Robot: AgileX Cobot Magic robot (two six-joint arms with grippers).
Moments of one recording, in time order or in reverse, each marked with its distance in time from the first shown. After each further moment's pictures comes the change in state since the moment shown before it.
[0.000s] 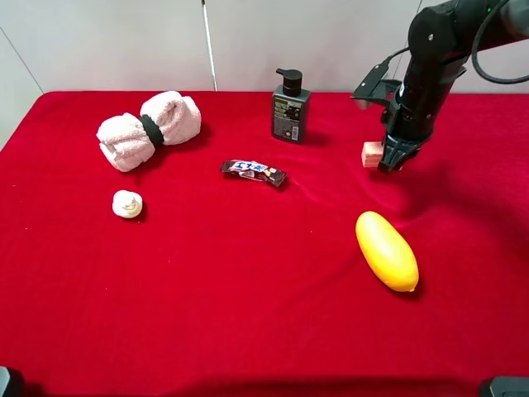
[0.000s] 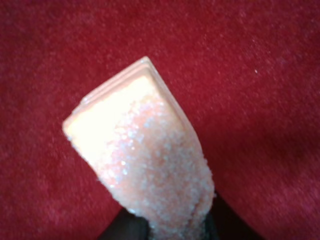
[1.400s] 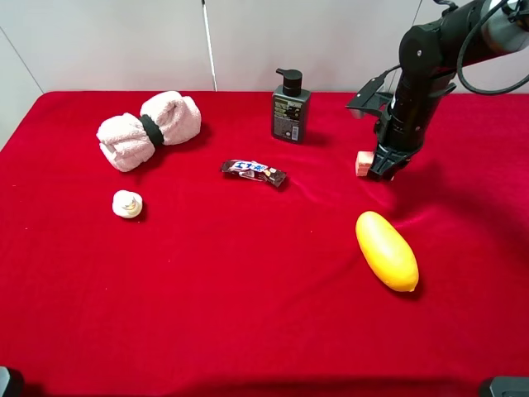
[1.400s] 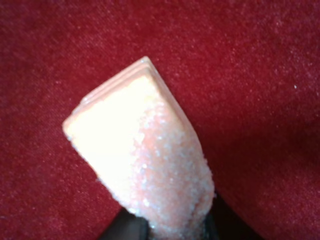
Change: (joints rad) left arm 0.000 0.000 0.000 0.000 0.000 0.000; right arm 0.000 0.047 0.000 0.032 -0.022 0.045
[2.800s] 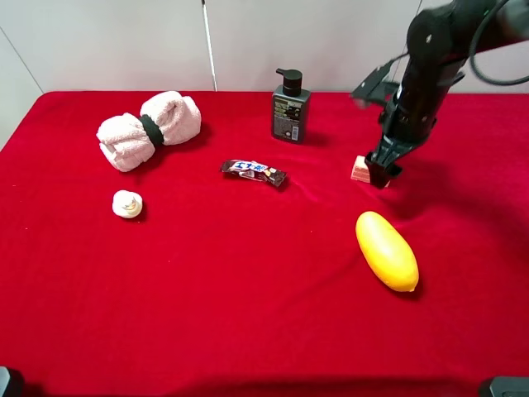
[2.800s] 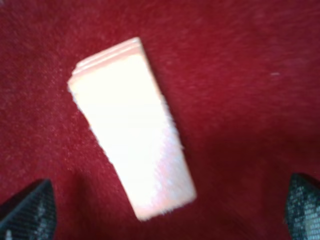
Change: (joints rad) left arm 0.000 0.000 0.000 0.000 0.000 0.000; right arm 0.000 -0.084 0.000 0.000 0.034 0.000
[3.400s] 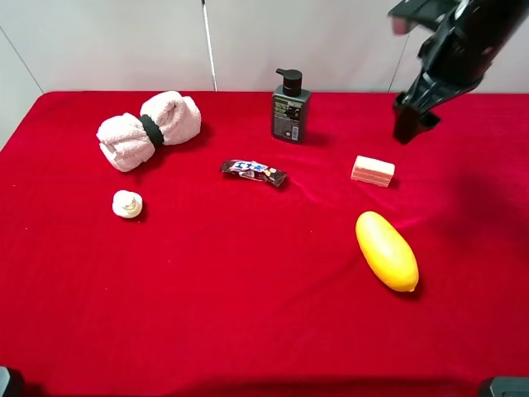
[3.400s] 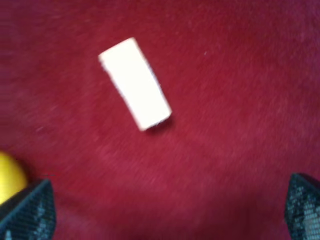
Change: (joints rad) left arm 0.000 0.000 0.000 0.000 0.000 0.000; right arm 0.000 -0.330 0.000 0.081 0.211 0.028
